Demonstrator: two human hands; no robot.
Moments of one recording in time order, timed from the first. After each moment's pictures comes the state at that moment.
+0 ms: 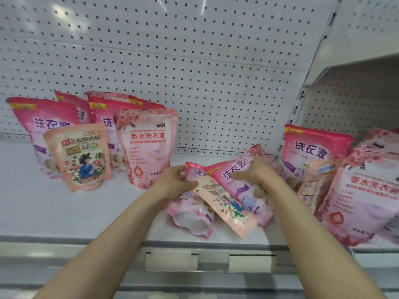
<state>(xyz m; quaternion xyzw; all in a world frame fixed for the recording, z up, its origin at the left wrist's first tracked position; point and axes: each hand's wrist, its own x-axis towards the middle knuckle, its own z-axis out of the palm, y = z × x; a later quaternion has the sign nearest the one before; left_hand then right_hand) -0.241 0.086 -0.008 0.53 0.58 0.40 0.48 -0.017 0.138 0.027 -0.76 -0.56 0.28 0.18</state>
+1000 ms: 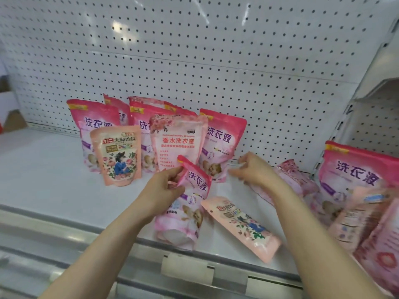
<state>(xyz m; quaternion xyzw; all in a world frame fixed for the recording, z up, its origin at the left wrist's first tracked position) -0.295 0.043 -0.003 0.57 0.62 0.46 0.28 -0.078 0.155 0.040 -0.61 -0.72 0.28 0.20</state>
